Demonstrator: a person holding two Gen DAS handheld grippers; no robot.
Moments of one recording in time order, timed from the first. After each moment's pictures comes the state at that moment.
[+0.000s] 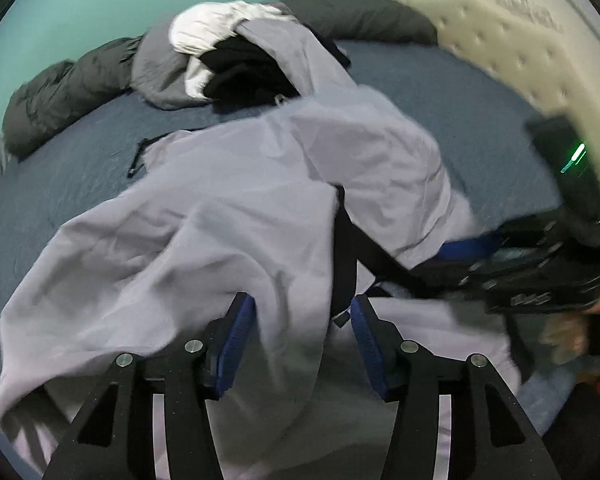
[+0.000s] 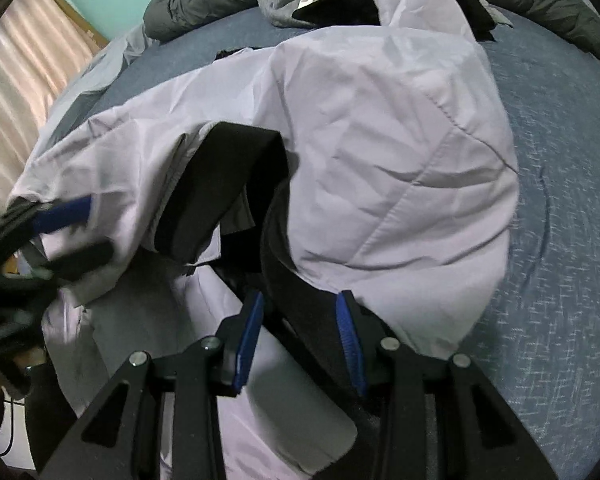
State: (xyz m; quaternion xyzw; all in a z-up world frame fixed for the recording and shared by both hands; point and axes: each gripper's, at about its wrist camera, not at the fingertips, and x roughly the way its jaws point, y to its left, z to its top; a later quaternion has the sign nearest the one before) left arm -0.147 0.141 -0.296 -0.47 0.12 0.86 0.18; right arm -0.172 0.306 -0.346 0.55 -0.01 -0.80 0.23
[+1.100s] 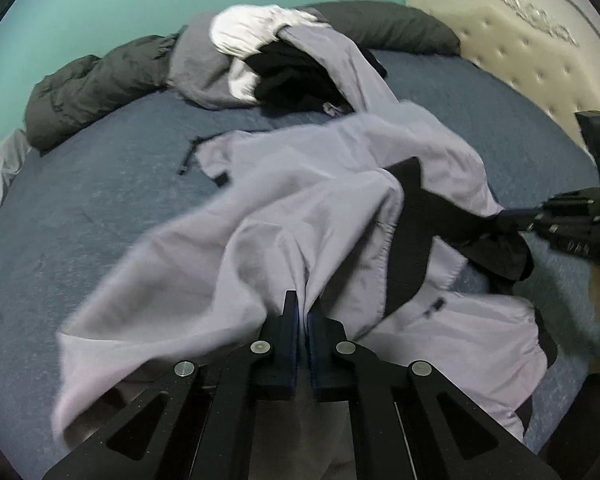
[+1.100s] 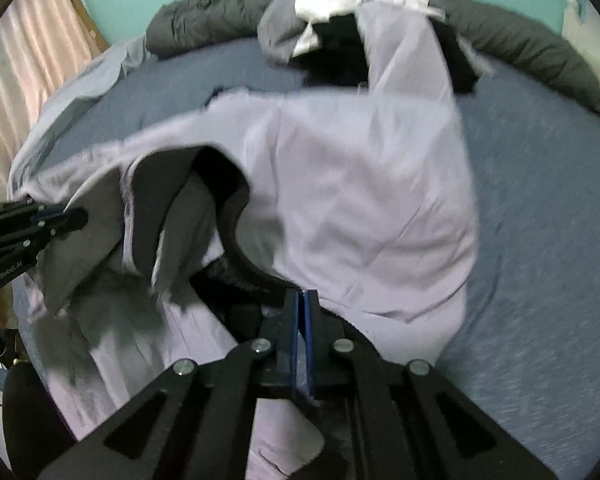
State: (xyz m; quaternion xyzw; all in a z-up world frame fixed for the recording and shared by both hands) left arm -0.158 0.060 -0.262 -0.45 0.10 0.87 0.16; right arm -0.192 0.331 -0.291 0.49 0.04 -0.85 0.21
